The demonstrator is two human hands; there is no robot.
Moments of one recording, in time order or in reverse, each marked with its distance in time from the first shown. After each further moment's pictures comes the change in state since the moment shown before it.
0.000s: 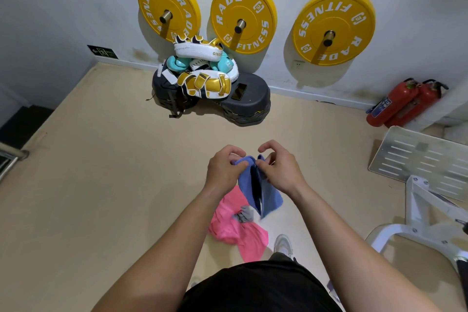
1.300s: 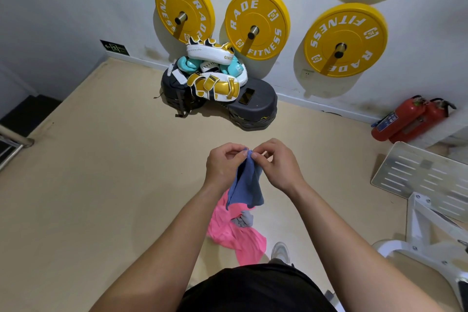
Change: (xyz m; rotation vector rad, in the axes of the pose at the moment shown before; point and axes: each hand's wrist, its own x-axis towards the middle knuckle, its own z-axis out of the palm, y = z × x) left_hand -0.001 0.003 -0.026 -0.324 0.116 0.026; right_hand 0.008 -0.030 0.014 -0.066 0.006 -0.218
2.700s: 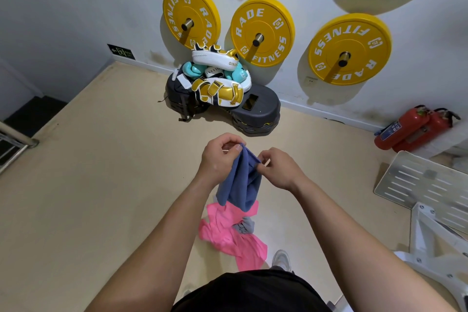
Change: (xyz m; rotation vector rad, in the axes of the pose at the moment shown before) left_hand 0.017 0.026 -0.030 0.111 -0.076 0.172; right_hand 0.026 0.000 0.000 -0.312 -0.264 0.081
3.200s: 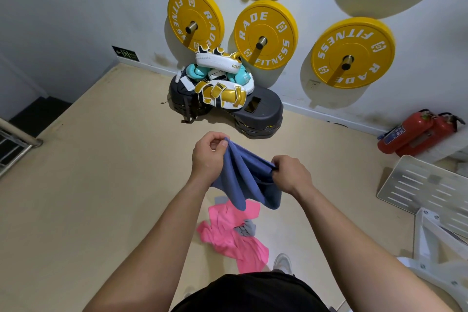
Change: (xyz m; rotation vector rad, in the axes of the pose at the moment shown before) left_hand 0.006 -0.008 -0.014 0.002 0.232 -0.103; right_hand 0.000 0.013 0.004 -0.170 0.025 0.221
